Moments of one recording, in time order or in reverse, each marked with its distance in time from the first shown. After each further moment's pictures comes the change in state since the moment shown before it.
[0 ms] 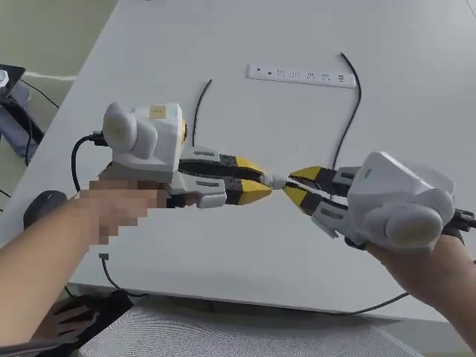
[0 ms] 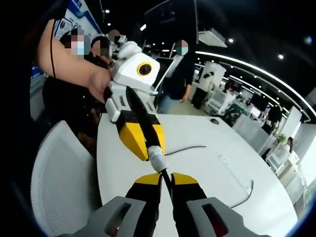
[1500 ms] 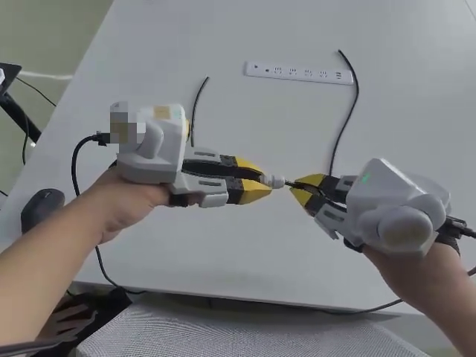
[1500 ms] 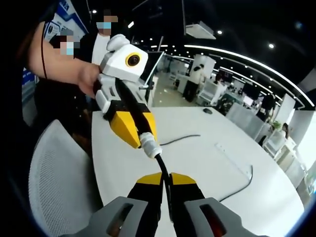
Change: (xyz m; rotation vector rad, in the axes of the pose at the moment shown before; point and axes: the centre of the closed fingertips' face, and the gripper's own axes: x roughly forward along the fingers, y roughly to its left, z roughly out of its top) left arm 0.004 -0.001 -0.007 -0.017 0.025 0.022; right arm -0.004 -0.008 -0.031 0.097 0.042 -0.063
